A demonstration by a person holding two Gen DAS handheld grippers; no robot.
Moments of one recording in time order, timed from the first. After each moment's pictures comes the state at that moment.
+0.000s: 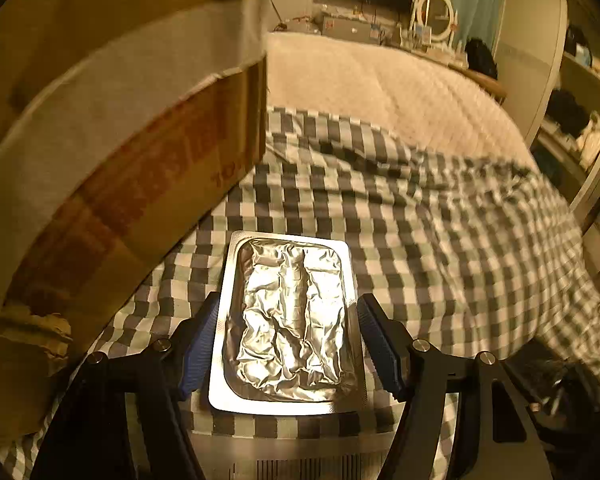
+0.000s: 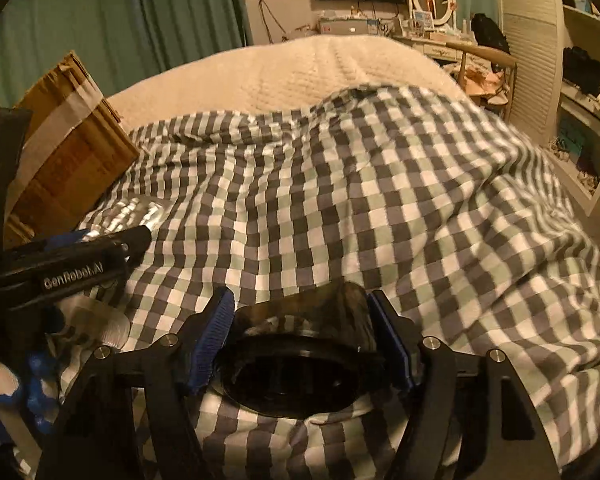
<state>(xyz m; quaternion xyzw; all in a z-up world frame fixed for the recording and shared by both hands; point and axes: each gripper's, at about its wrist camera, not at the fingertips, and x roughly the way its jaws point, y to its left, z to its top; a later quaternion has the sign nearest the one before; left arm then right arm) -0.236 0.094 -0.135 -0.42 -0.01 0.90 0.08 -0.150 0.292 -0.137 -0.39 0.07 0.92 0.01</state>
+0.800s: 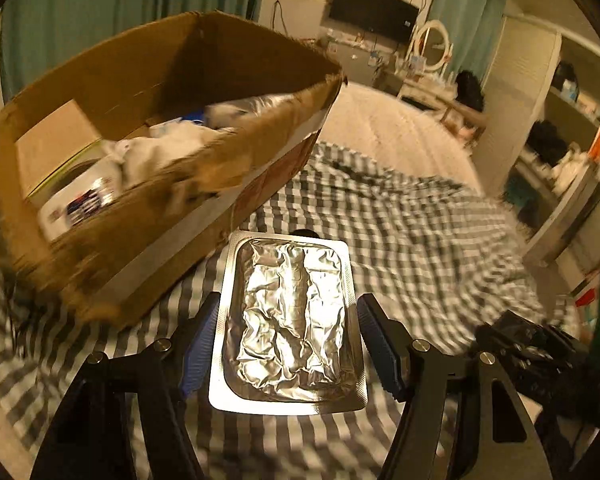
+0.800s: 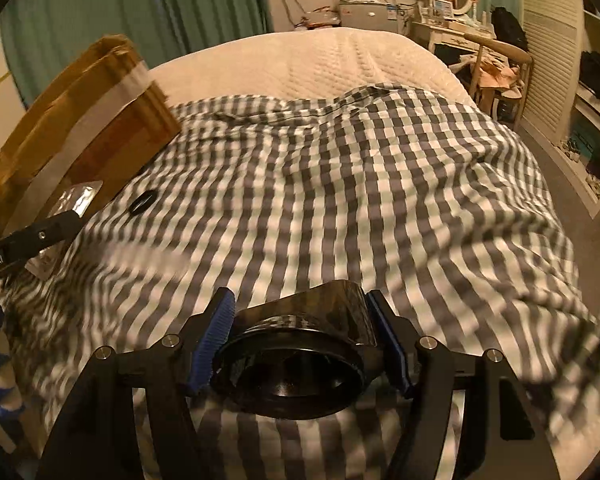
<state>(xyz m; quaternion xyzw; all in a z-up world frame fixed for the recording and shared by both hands) -0.101 0.009 -0.057 -0.40 -0.07 0.91 0.10 -0.102 0.278 -0.102 -0.43 0.05 0.90 -0.02</state>
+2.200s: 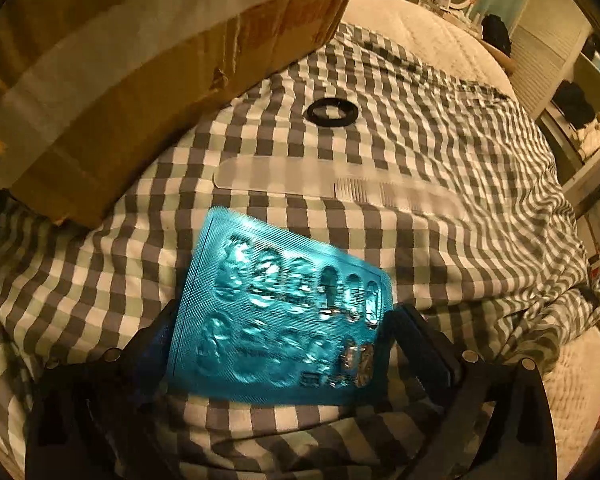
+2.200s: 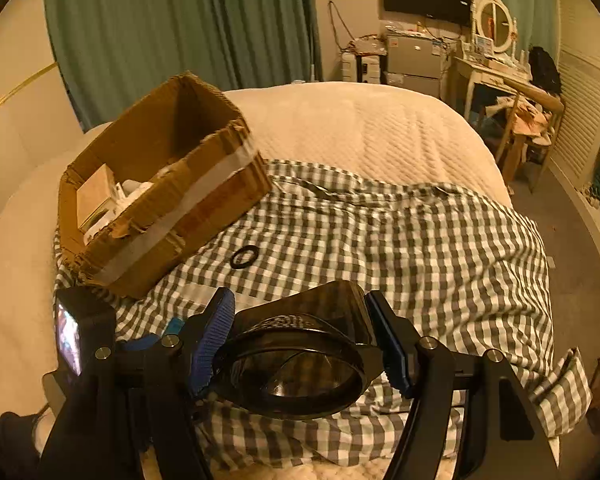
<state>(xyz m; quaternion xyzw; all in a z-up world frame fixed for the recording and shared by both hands) -0.123 0.034 -0.148 -0.53 -0.03 0.85 0.07 -0.101 0.219 0.002 -0.40 0.03 0.91 -0.08</state>
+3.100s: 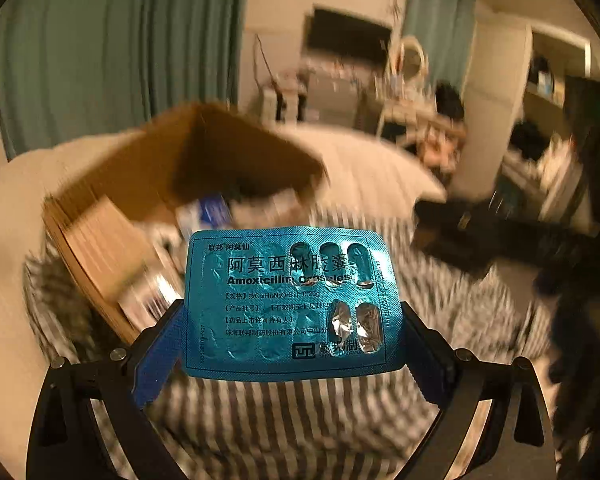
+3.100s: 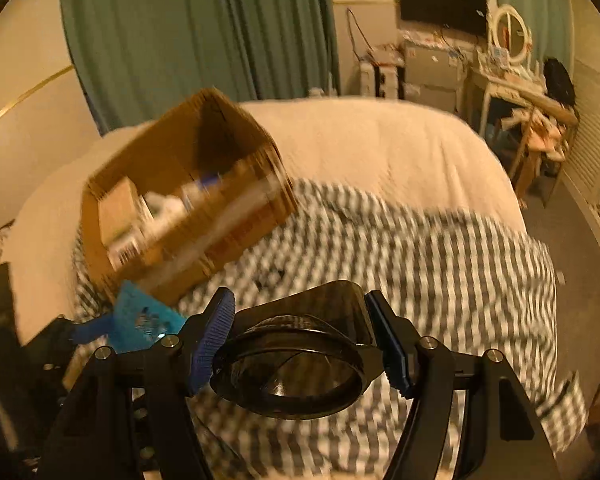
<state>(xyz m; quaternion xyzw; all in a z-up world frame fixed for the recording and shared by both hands) -0.107 -0.001 0.039 -0.34 -0.03 0.93 0.11 -0.116 0.190 0.041 -0.38 0.02 0.92 -0.12</state>
